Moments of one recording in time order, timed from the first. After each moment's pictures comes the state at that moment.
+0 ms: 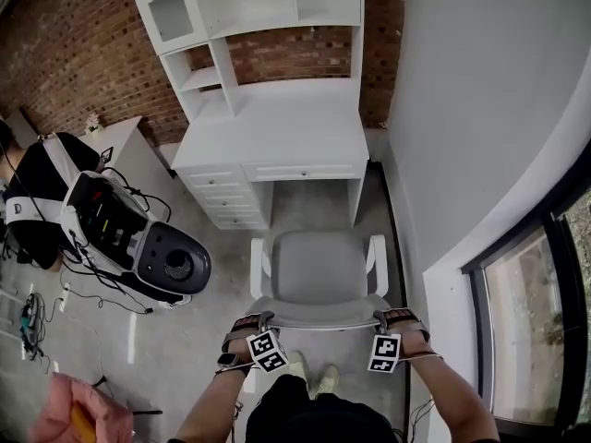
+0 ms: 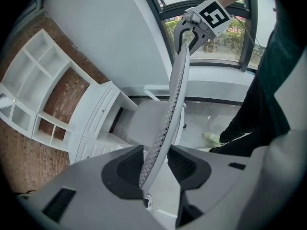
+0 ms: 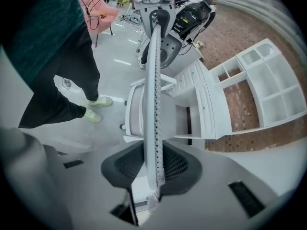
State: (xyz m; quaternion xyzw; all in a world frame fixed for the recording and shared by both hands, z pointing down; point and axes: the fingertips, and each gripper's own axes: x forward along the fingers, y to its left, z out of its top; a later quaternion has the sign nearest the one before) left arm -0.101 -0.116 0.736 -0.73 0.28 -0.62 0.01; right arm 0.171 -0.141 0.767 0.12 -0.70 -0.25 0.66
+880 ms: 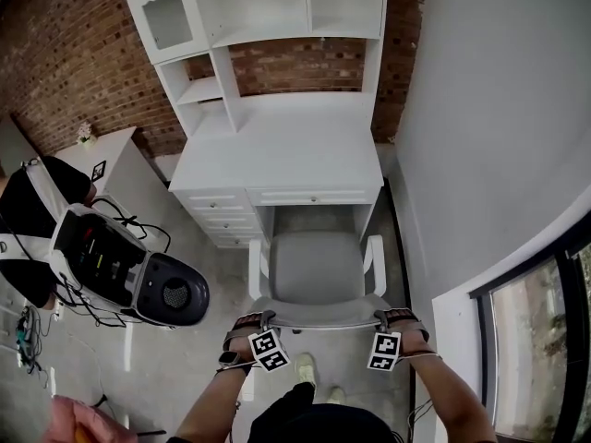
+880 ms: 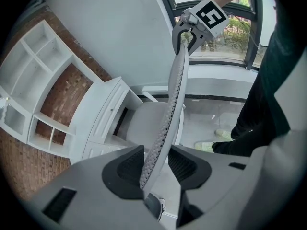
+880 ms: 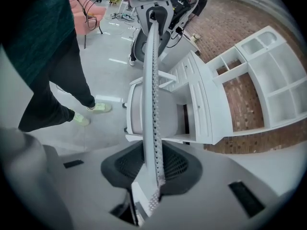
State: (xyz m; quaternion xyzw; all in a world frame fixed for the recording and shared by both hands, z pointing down) left arm -0.162 -0.257 0.744 -0.74 0.28 -0.61 0.02; right arm 0.110 -0.279 0.777 0.13 -0.70 -0.23 0.67
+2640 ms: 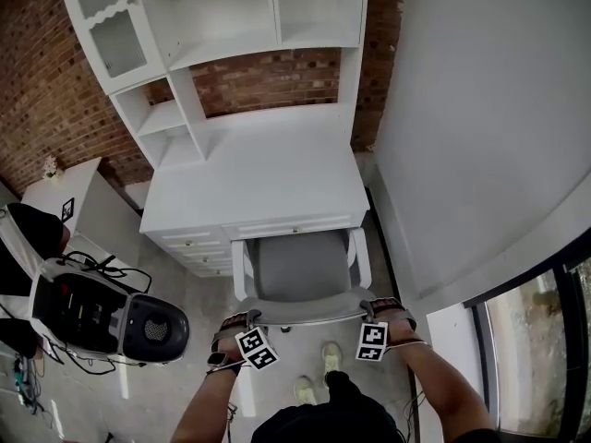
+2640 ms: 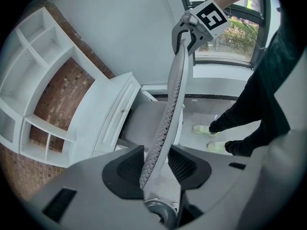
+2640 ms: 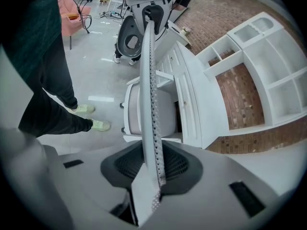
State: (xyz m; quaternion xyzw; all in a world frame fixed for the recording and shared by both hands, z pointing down) left arm -0.184 -0.416 0.749 -0.74 0.27 -0.62 0.02; right arm 0.087 -0.438 0.782 0.16 -0.70 -0.22 0.66
